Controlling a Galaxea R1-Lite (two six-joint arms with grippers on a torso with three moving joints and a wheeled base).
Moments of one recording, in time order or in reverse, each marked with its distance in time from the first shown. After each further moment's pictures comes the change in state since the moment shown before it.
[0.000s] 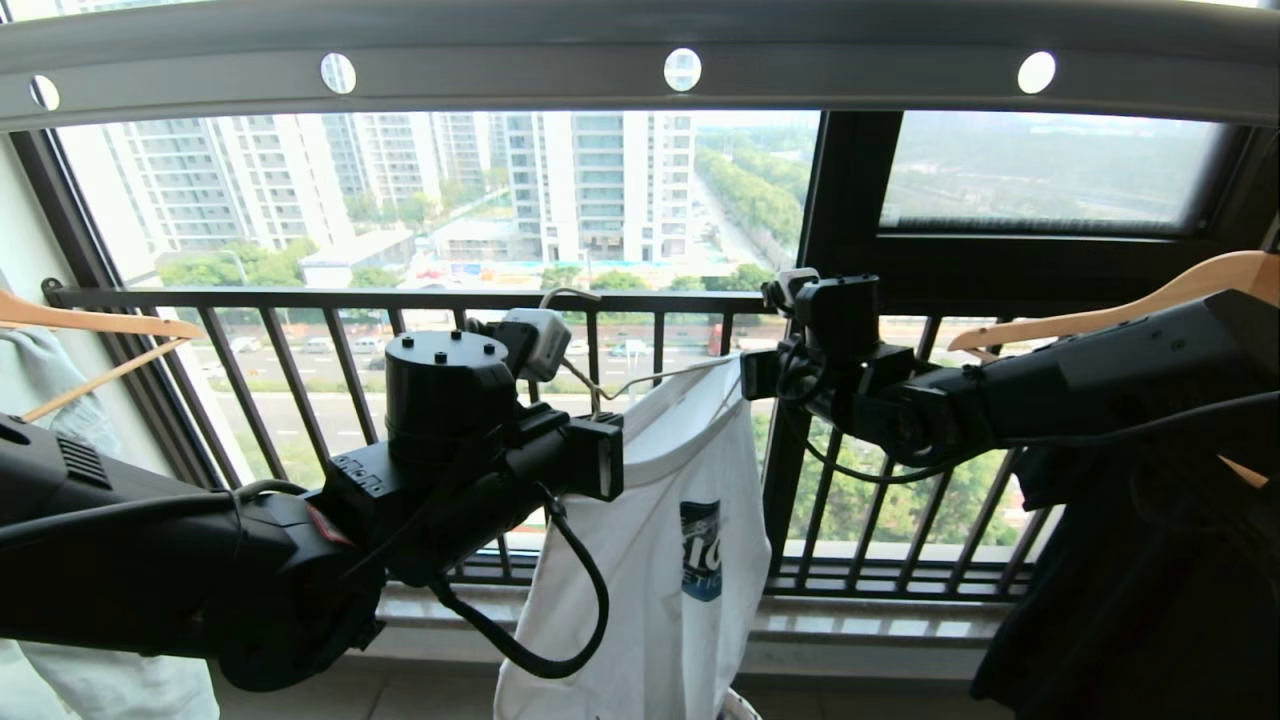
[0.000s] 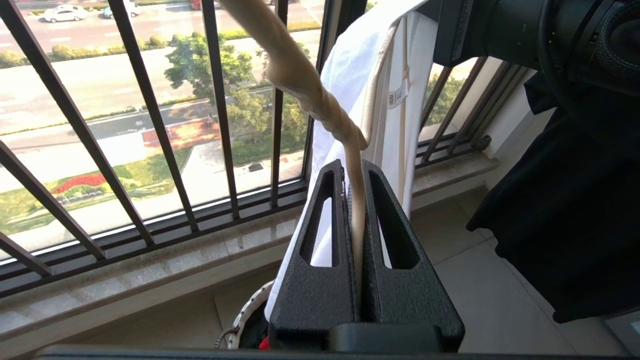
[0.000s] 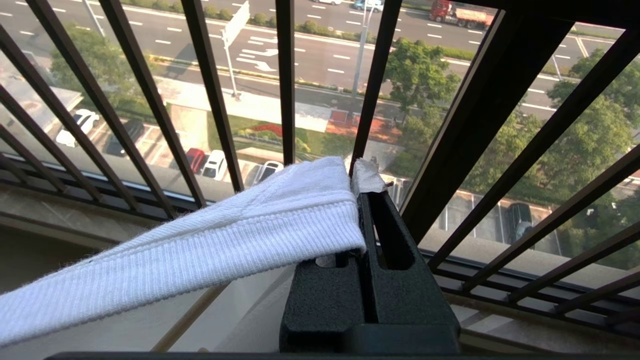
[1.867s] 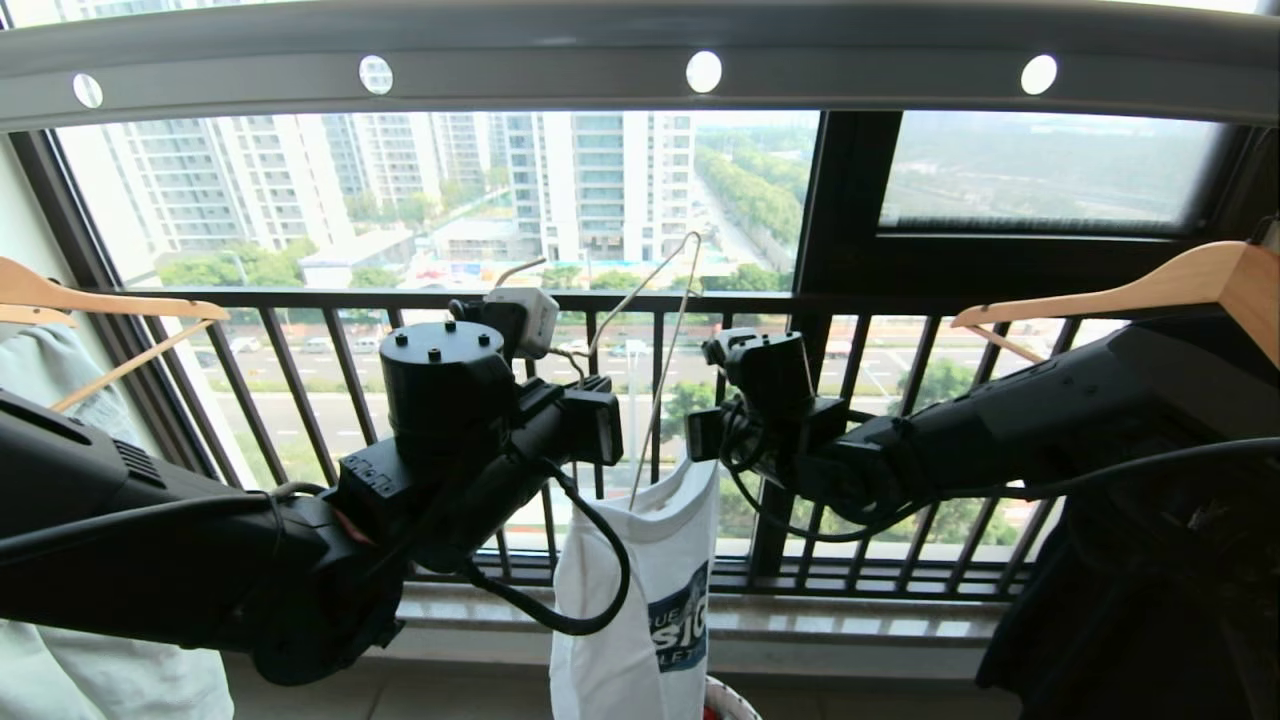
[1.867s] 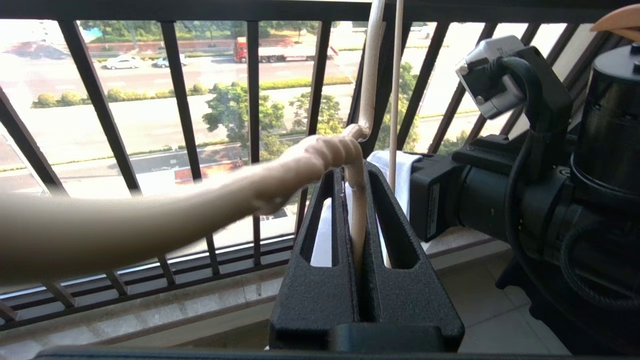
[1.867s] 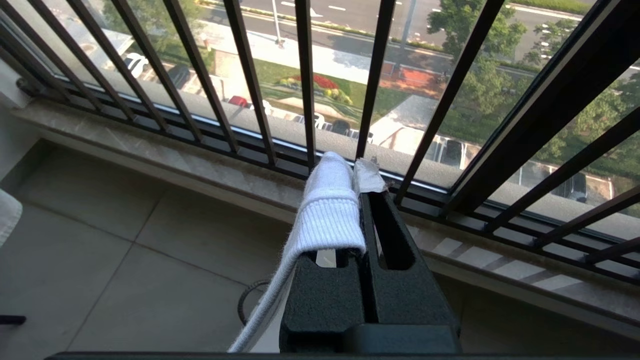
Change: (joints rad) left arm -0.001 0.052 -0.016 -0.174 0.128 0.017; right arm 0.164 0.039 0.072 0.013 0.016 0.109
